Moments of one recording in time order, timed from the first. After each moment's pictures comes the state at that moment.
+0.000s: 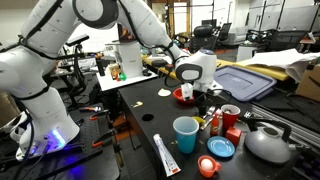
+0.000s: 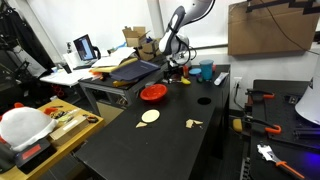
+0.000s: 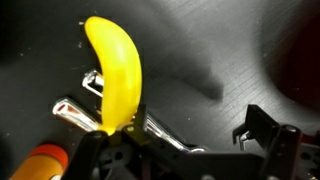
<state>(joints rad) -0.29 0.84 -0.06 -1.61 0.26 2.46 0.05</state>
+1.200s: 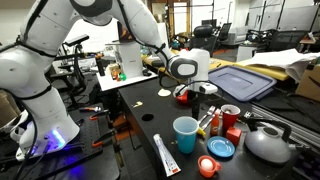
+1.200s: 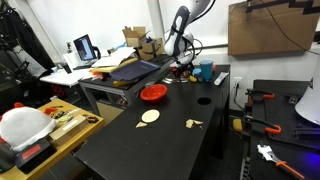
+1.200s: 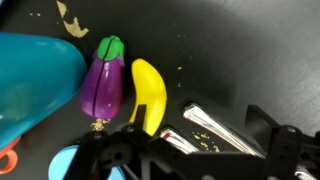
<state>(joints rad) -0.10 0.76 -0.29 -1.75 0.08 2.41 0.38</state>
